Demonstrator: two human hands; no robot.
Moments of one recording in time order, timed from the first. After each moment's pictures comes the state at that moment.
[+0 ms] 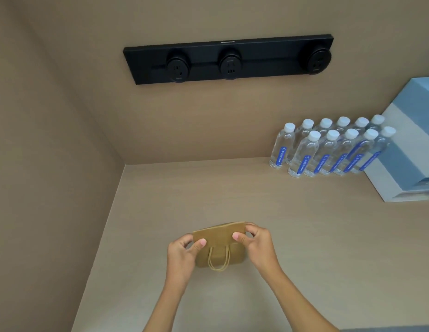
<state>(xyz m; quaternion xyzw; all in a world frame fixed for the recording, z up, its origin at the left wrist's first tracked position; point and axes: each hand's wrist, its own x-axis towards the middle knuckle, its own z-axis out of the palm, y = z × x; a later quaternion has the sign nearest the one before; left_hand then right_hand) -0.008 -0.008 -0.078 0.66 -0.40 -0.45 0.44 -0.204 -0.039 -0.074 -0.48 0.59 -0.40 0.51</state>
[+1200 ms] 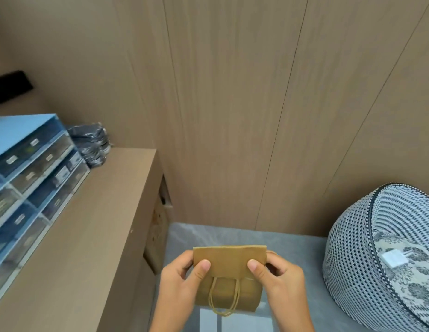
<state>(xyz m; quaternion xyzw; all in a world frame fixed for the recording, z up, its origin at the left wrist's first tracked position) -0.667 0.294 0.039 0.01 -0.74 -0.67 0.05 -0.674 0.497 0.035 0.03 0.72 -0.69 -0.04</state>
